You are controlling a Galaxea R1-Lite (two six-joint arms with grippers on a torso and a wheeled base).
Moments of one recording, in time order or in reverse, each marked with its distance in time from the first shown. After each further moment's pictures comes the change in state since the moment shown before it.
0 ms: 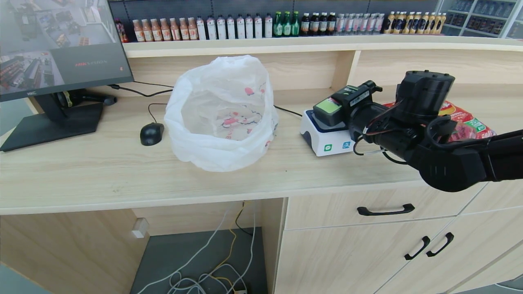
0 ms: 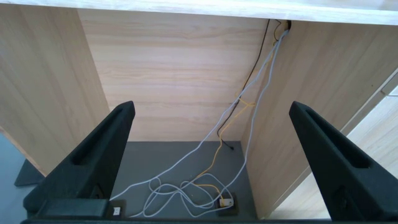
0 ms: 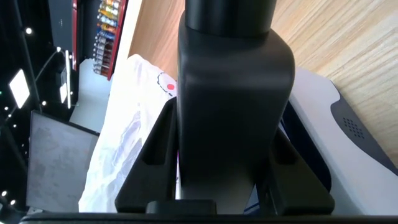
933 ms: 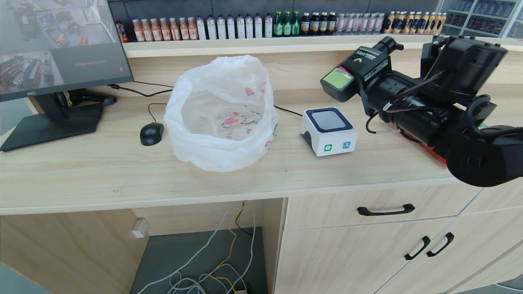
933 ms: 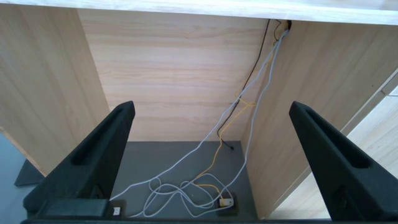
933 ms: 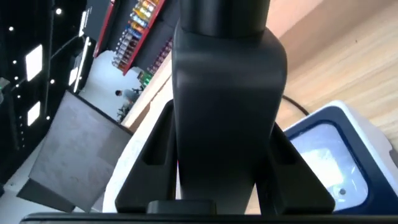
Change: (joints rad) left arm 0.000 0.000 0.000 0.000 0.000 0.000; right arm 0.034 -0.110 -0.006 -0.078 0.000 -0.227
